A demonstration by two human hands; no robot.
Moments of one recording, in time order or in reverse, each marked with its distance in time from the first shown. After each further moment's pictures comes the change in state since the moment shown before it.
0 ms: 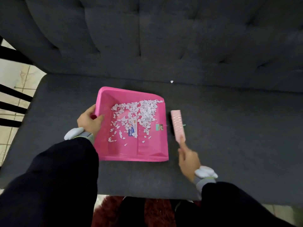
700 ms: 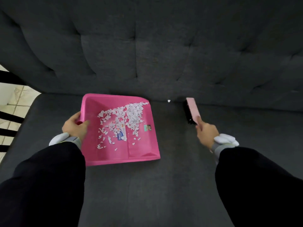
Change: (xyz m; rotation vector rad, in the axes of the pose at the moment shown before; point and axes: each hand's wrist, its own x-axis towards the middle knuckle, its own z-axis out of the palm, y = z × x) left_hand 0.068 0.032 -0.010 -0.015 0.088 -0.113; right_hand 0.168 -0.025 -0.100 -0.421 -0.031 0.055
